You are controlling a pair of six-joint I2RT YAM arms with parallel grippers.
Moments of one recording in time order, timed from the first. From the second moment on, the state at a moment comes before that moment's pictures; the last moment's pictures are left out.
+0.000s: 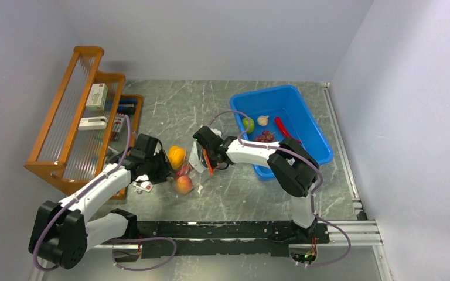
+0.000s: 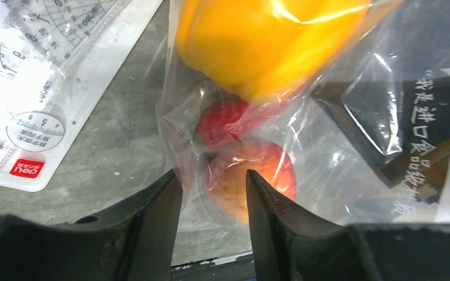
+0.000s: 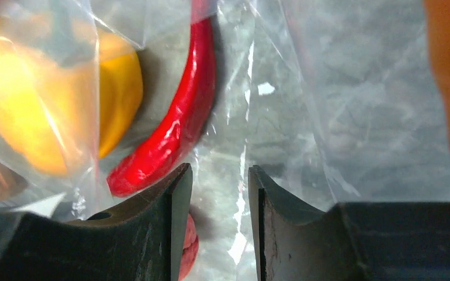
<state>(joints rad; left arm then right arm) -0.36 1.10 0.59 -0.55 0.13 -0.78 0.91 1.95 1.25 -0.30 0.00 0.93</state>
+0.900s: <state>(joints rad) -0.36 1.21 0.58 -0.51 0.15 -0.69 0.97 2.09 1.48 -0.43 0.13 0.95</state>
